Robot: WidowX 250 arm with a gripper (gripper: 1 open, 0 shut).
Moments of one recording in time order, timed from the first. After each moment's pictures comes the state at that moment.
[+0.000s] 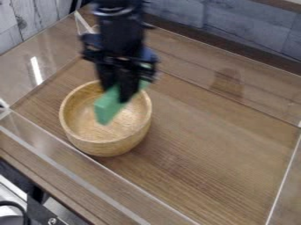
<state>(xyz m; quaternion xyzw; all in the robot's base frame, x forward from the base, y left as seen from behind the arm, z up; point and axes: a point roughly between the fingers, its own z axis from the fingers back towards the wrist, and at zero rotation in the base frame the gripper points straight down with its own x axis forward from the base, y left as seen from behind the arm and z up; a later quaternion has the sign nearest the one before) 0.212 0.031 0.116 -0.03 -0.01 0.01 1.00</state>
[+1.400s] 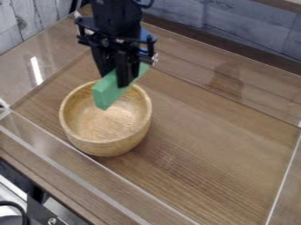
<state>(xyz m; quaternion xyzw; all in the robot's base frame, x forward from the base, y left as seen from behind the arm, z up) 0.220 0.029 0.133 -0.04 -0.01 0.00 1.00</state>
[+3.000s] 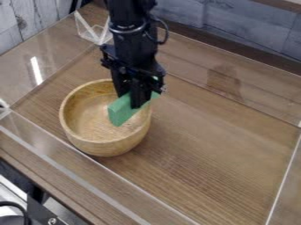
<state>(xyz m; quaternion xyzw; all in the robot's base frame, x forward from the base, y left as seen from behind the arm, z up) 0.244 0.027 0.081 -0.03 -0.01 -0.07 1.00</state>
